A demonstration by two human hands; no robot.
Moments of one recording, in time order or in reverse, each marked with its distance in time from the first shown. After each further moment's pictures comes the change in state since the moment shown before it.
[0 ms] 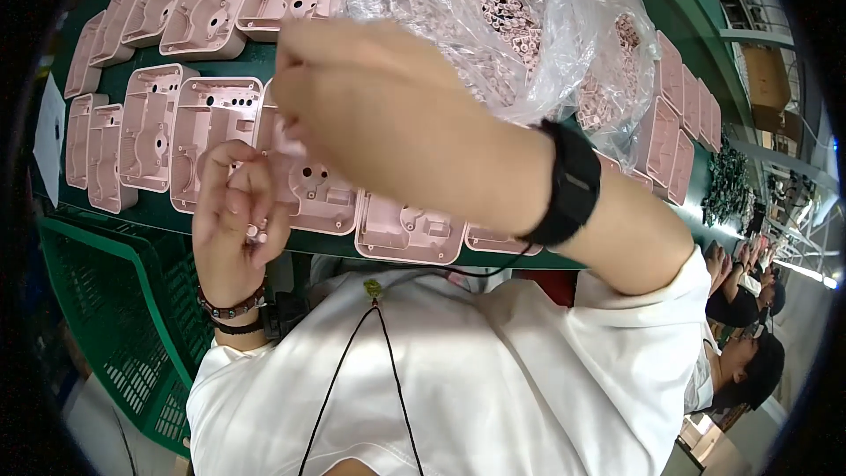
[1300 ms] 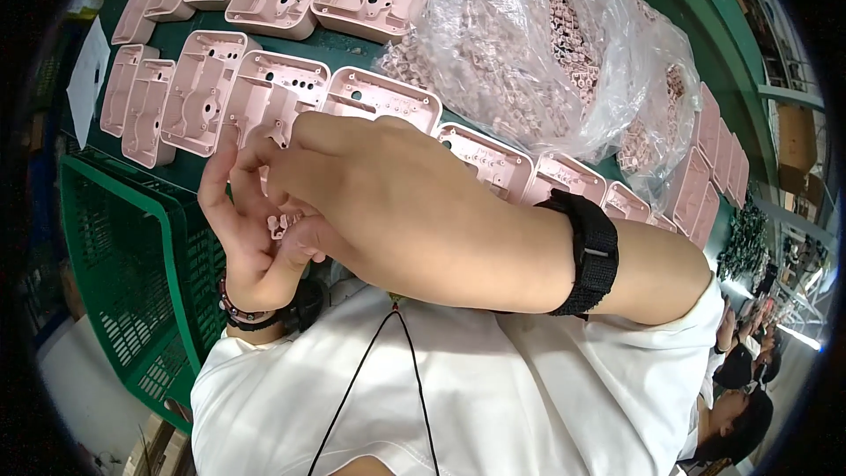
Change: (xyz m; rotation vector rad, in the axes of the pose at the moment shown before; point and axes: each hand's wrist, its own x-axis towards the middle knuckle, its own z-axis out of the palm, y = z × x) left_hand -0.029 0.008 -0.016 0.608 -0.068 0.542; right_hand 0.001 -0.052 0.016 0.451 -0.172 -0.018
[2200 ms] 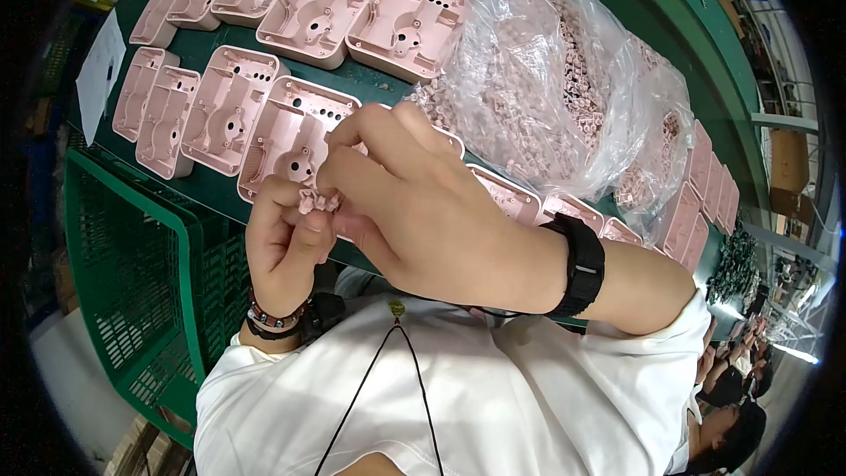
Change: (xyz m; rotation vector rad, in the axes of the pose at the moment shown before) left_hand 0.003 0.012 -0.013 -0.310 0.139 -0.315; right_hand 0.023 -0.001 0.002 -0.234 0.156 -0.039
